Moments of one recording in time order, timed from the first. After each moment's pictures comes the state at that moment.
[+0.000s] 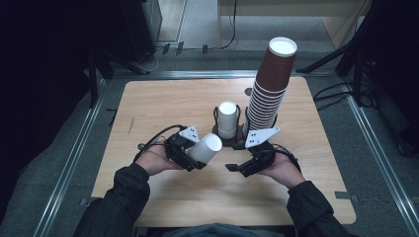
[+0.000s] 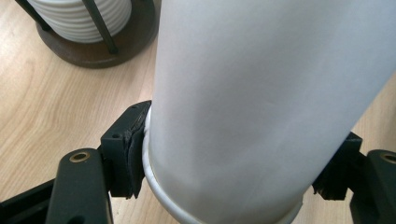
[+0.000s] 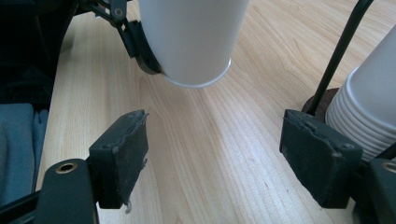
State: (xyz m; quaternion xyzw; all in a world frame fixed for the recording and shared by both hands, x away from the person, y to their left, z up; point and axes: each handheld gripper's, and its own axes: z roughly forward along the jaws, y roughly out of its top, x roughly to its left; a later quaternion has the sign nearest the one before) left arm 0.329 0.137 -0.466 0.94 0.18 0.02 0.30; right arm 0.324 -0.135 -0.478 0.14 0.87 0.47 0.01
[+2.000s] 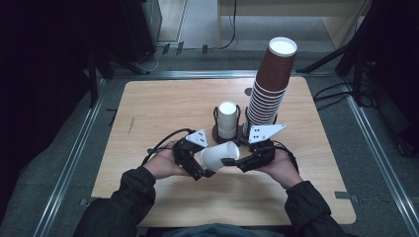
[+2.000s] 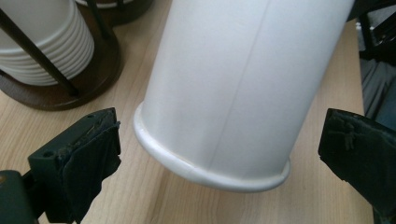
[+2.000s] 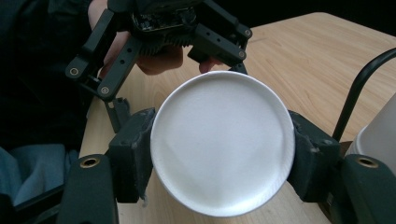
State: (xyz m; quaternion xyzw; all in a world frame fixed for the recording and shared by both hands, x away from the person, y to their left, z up) left arm 0.318 0.116 -0.463 0.92 0.16 0.00 0.36; right arm 0.323 -0.134 -0.461 0.13 0.83 0.55 -0.01
